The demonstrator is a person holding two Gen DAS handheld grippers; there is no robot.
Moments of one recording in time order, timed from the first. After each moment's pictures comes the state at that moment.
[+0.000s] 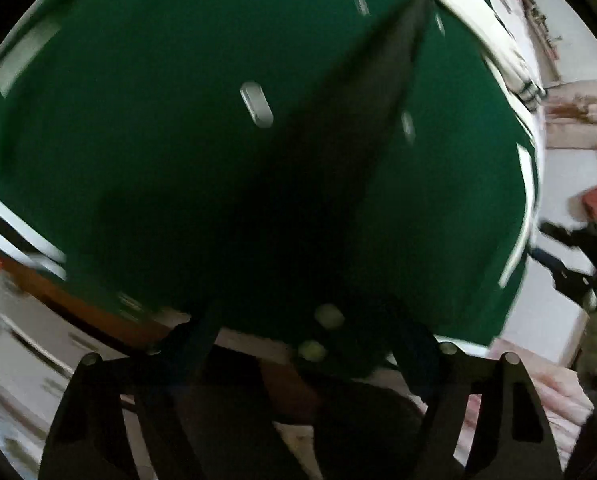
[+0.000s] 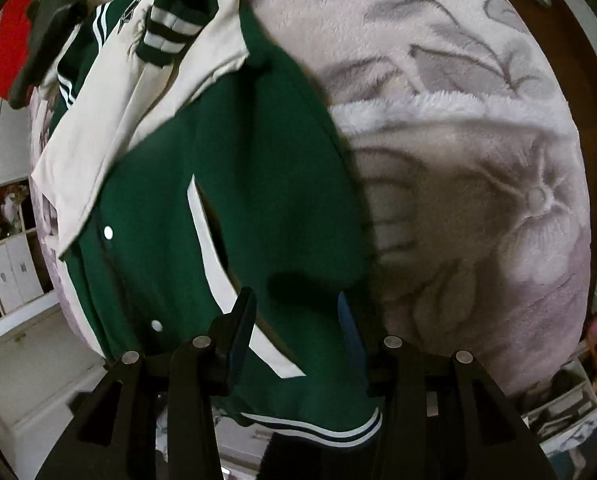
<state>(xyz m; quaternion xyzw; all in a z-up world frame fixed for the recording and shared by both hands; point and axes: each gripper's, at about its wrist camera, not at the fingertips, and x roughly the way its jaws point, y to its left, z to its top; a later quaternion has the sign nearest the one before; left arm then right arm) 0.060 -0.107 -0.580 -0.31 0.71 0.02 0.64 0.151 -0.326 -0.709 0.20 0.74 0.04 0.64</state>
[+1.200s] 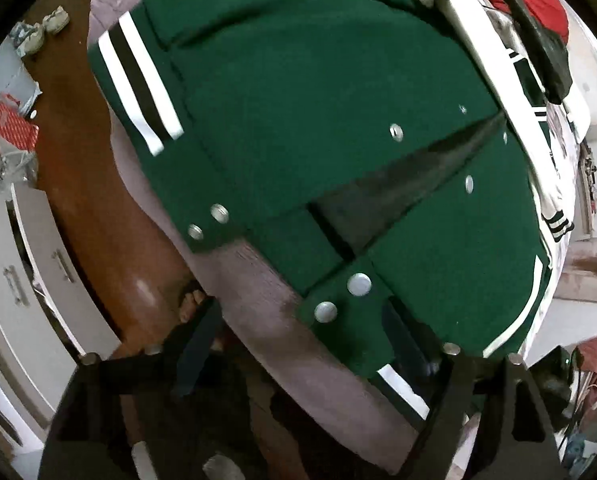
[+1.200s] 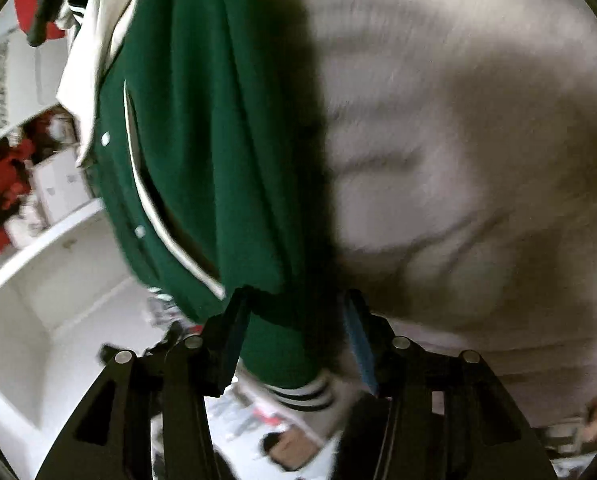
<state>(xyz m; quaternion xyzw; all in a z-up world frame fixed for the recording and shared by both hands) -0.002 -0.104 -0.560 -0.41 0.57 0.24 0.67 0.116 -0.356 -0.797 0.26 0.81 0.21 0.49</state>
